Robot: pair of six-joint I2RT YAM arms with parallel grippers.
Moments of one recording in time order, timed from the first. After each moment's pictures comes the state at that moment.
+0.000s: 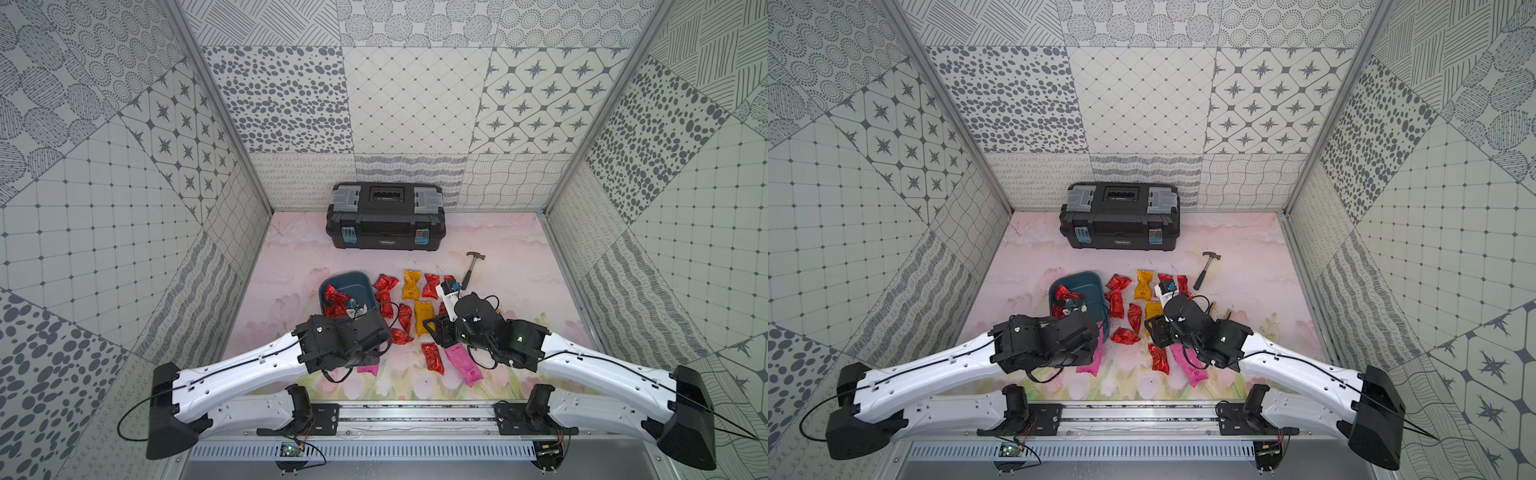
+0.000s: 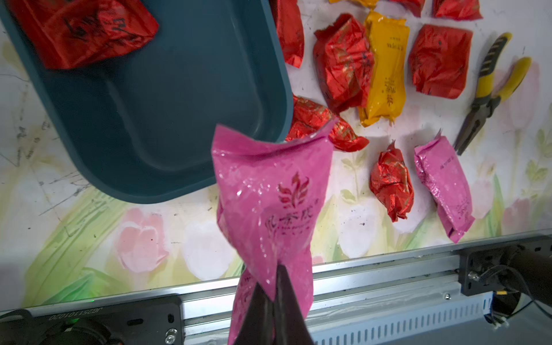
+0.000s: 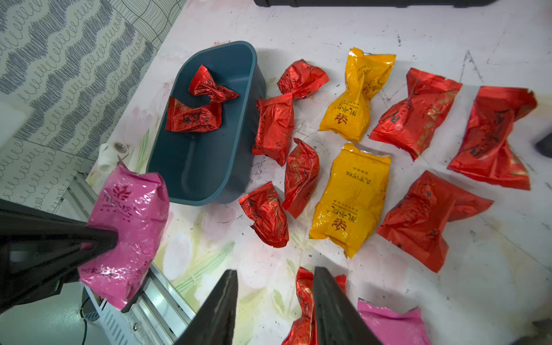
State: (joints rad) left arm -1.14 1.09 0.95 -1.08 -0.24 -1.13; right arm 1.00 1.02 0.74 -0.40 0.11 0.60
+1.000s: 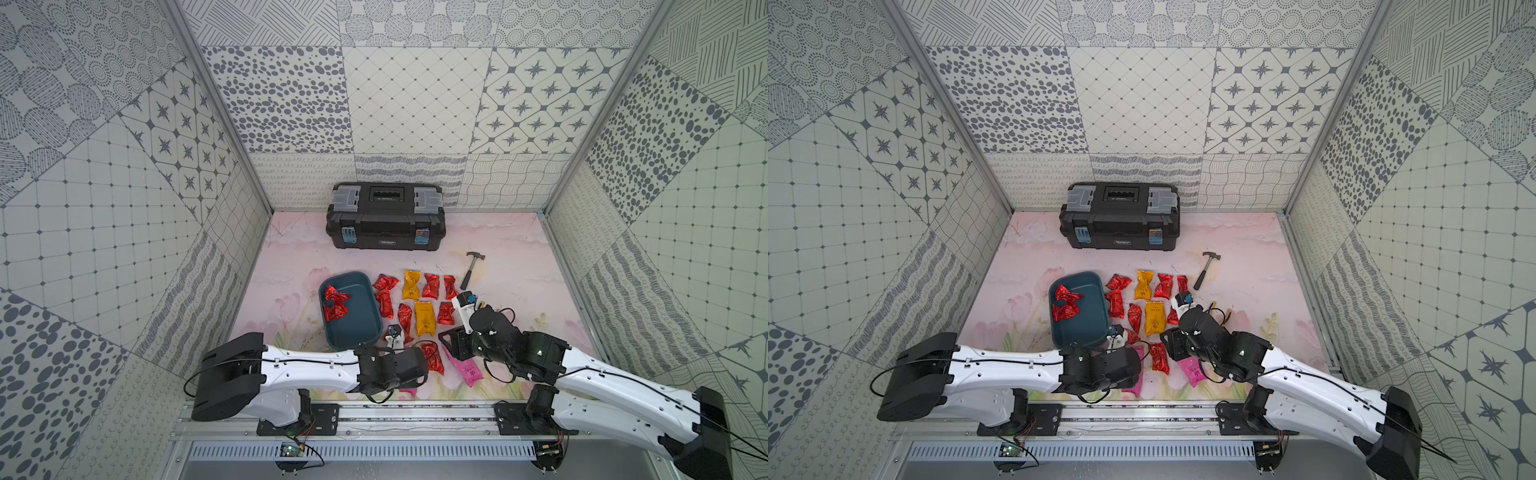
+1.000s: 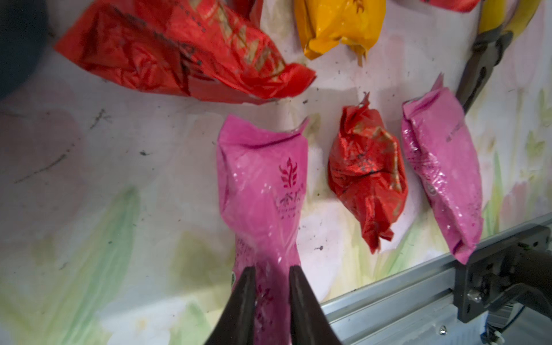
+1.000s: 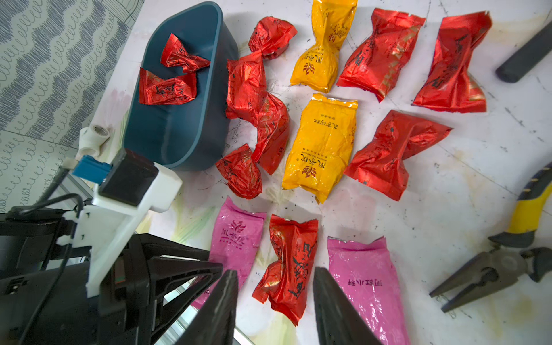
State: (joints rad) left arm -1.30 1.37 0.73 -0.47 -0.23 -1.27; right arm 1.00 0.88 0.64 -0.51 0.11 0.65
